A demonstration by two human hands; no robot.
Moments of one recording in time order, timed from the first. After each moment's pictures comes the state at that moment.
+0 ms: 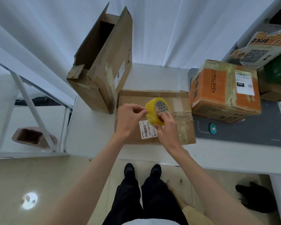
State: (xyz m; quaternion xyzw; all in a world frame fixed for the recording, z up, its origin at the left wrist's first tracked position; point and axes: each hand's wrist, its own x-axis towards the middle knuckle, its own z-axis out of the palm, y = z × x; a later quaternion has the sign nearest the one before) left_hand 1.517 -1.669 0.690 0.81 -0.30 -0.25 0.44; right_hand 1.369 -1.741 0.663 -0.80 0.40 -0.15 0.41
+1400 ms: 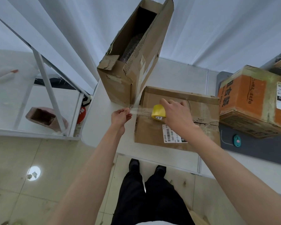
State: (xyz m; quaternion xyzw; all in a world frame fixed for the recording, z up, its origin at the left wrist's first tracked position) left_hand 1.613 -1.608 0.582 0.67 0.20 -0.37 0.61; right_hand 1.471 -1.766 0.668 -0.97 0.23 0.10 0.06
